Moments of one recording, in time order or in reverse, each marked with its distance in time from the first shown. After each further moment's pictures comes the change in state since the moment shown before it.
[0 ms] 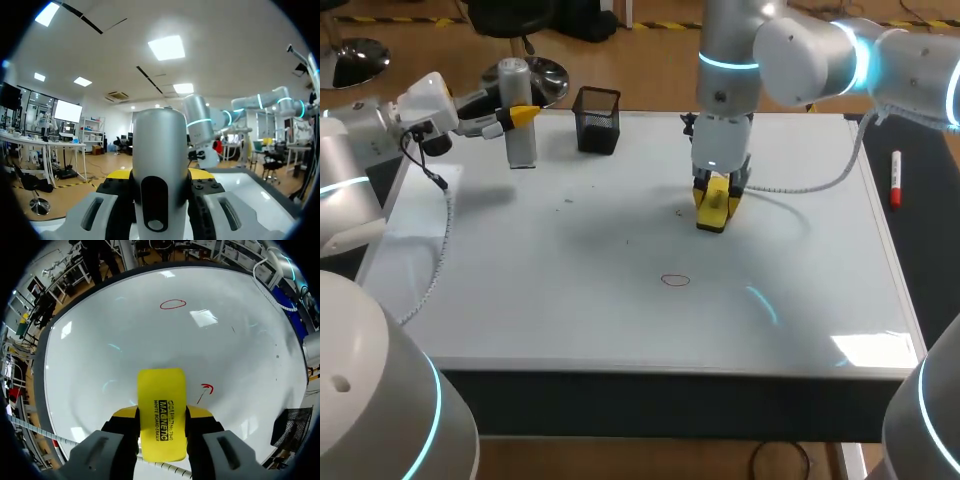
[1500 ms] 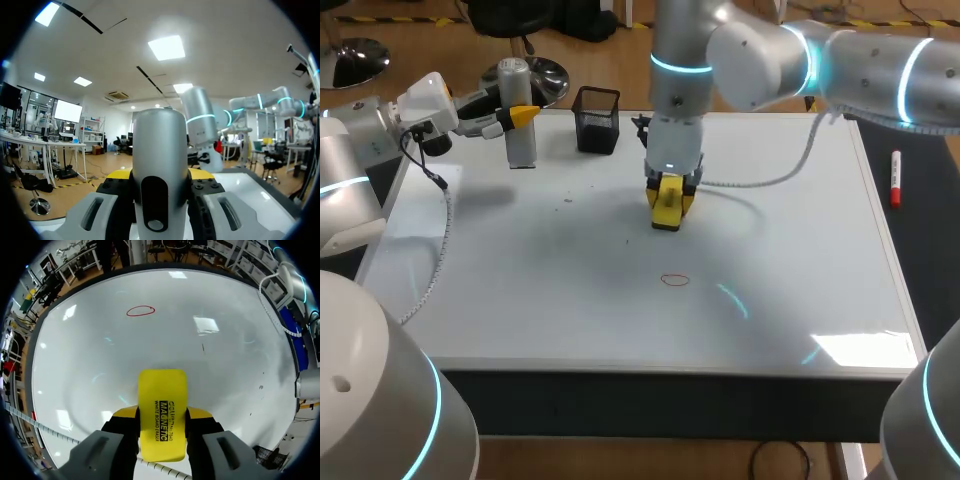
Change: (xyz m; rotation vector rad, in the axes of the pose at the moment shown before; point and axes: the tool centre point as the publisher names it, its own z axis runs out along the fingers) left arm 0.000 0.000 0.000 0.000 0.000 0.000; right arm -0.076 0.028 0.004 0.006 -0.030 -0.172
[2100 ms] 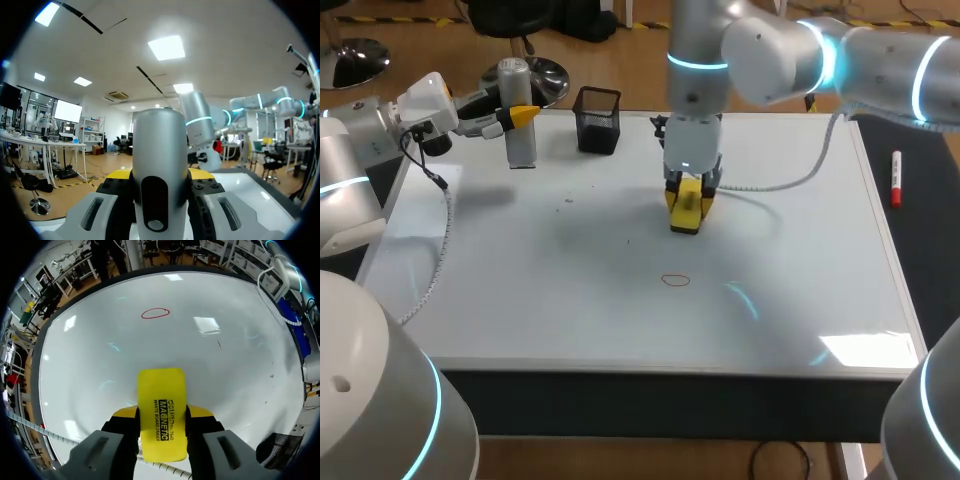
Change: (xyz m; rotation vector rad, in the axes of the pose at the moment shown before) left arm 0.000 0.000 0.000 0.000 0.000 0.000; right arm 0.039 -0.002 0.000 -0.033 0.043 0.086
